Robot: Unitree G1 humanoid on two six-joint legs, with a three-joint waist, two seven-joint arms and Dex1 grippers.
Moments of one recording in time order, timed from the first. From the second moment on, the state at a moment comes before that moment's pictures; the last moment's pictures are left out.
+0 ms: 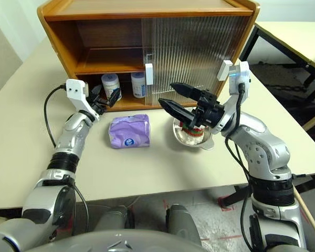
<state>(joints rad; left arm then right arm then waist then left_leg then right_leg) -0.56 0.21 0.15 0.54 -0.23 -0.04 -0.48 -0.33 -0.46 -0.14 -0.30 0.79 0.55 0.82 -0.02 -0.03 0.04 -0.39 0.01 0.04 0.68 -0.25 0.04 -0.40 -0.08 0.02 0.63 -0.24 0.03</state>
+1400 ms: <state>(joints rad) -0.40 0.44 -0.01 0.54 -0.34 -0.13 -1.34 -0.34 -0.47 -0.13 -0.28 0.79 0.55 0.84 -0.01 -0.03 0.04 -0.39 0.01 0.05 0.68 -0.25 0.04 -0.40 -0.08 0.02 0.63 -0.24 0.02</state>
